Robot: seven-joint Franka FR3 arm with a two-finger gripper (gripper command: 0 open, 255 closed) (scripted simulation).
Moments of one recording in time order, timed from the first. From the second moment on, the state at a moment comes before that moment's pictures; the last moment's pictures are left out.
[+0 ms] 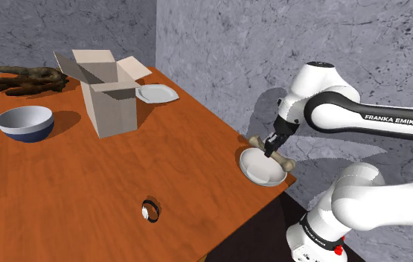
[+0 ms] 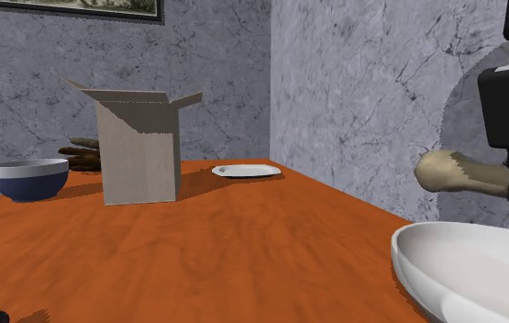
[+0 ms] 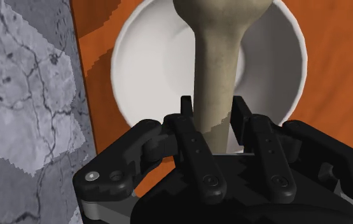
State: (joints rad) arm 0.06 -0.97 0.02 -2.84 -0.02 1.90 0.13
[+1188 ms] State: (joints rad) arm 0.05 -0.94 0.02 -2.95 -0.02 2.04 0.13
